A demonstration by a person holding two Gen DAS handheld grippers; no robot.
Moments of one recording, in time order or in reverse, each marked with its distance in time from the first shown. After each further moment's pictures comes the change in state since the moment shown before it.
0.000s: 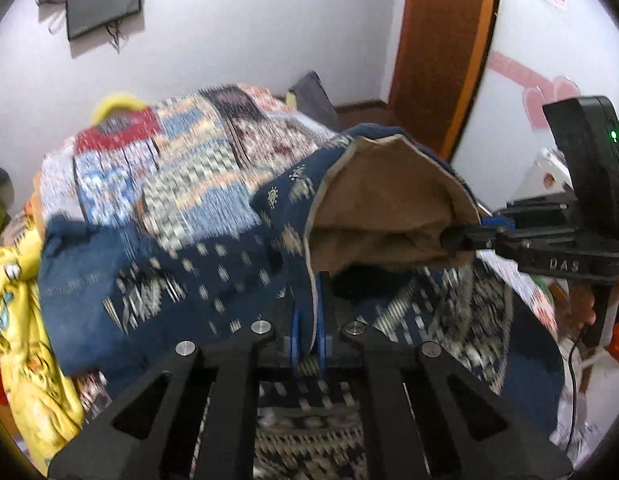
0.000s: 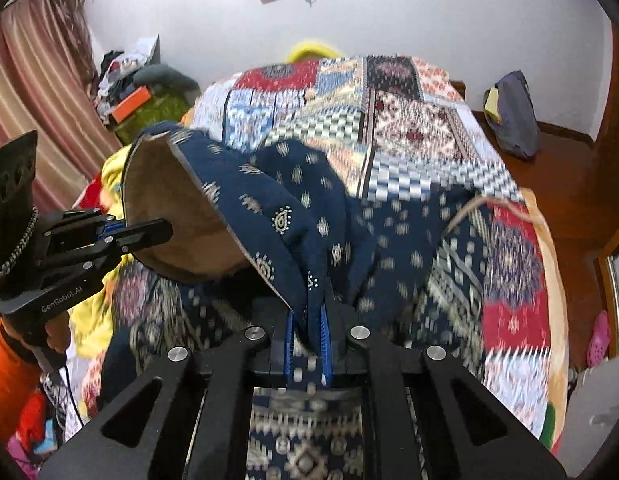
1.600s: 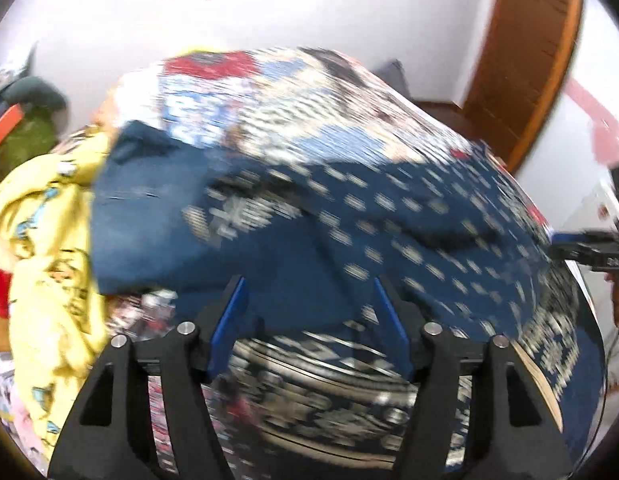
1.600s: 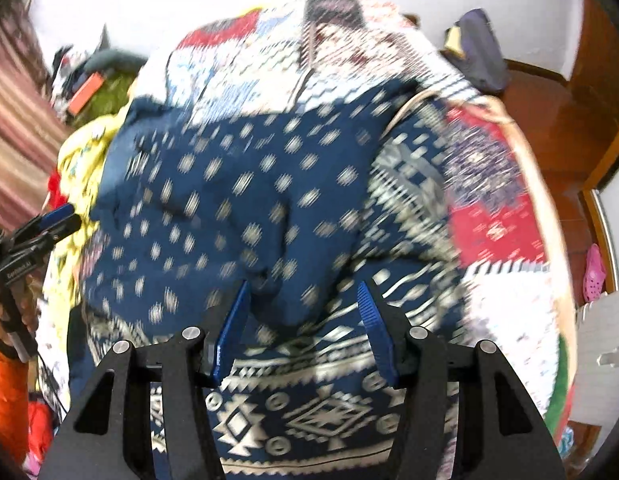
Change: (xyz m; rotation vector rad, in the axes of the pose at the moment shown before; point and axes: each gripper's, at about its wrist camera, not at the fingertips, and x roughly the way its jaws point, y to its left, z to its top) left arm -0.011 0.112 -0.064 -0.247 0.017 0.211; right arm 0.024 -0.068 -0.042 0.154 0.113 -0.091
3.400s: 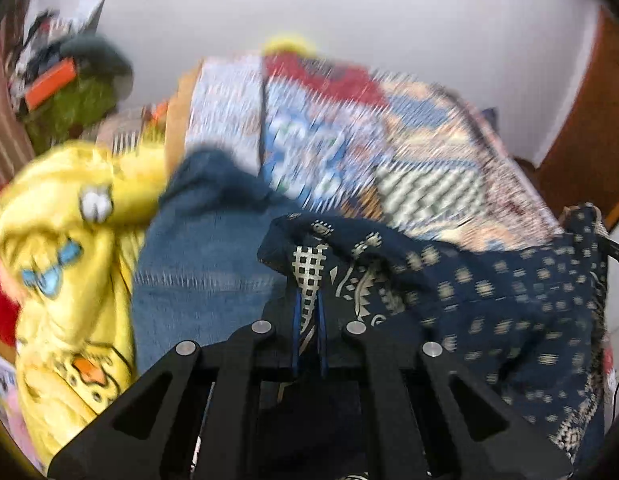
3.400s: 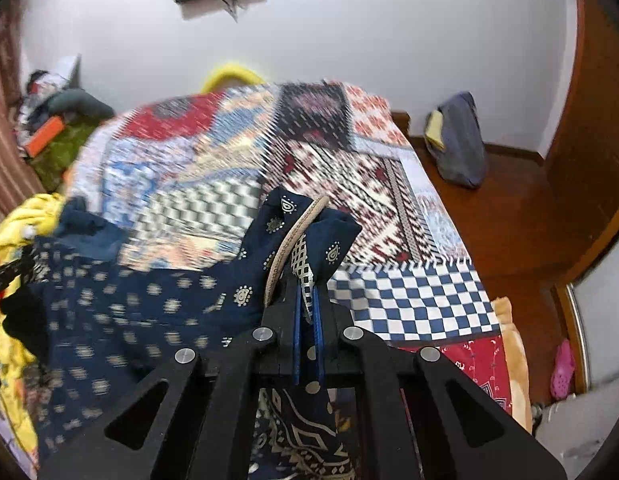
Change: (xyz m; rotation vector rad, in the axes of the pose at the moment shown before) left arm 0.120 0.125 0.104 -0.238 0.025 0.160; right arm 0.074 0.012 0.182 -0.082 -0.217 -0.194
